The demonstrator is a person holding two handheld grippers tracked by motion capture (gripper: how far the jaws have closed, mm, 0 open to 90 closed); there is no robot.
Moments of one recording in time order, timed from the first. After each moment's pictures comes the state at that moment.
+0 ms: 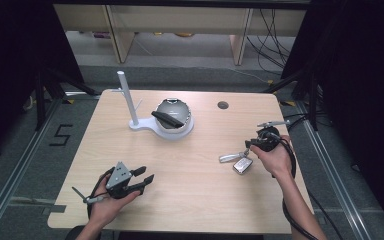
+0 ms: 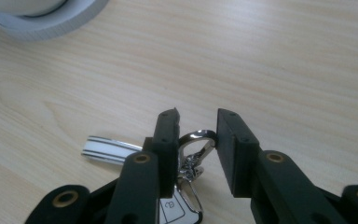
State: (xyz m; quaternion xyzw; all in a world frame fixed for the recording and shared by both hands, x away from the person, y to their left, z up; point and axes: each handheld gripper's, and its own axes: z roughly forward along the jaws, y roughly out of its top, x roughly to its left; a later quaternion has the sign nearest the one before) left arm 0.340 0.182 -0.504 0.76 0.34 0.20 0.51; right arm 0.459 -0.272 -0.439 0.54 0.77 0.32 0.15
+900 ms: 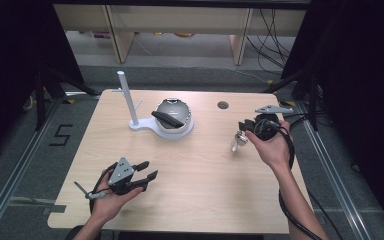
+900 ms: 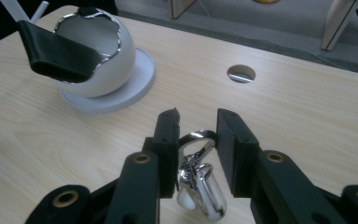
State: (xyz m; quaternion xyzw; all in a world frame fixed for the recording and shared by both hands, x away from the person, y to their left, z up) left arm 0.348 0.170 -0.484 0.76 0.32 0.22 0.53; right arm 0.452 -0.241 -0.377 0.47 0.75 0.42 0.21
